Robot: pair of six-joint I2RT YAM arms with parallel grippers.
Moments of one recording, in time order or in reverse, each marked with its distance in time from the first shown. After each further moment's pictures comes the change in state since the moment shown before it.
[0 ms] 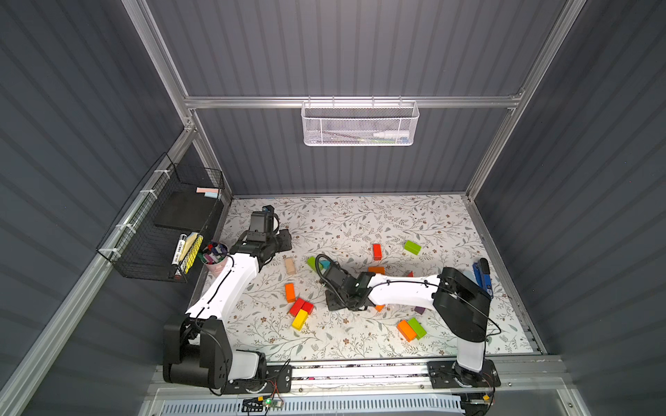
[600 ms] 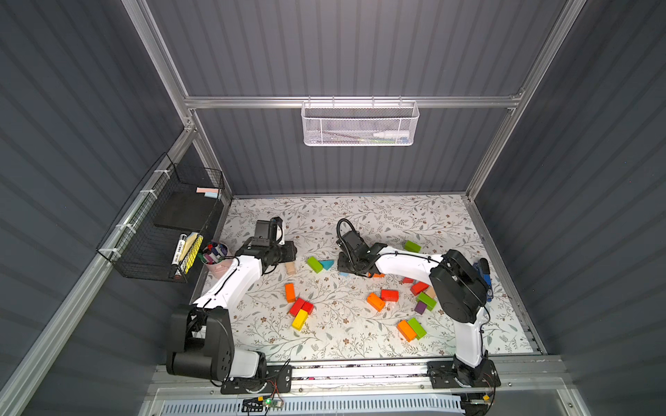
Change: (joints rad) left arm 0.003 0.073 -0.095 0.004 0.146 0.040; right arm -0.221 0.109 0.156 0.061 -0.016 0.049
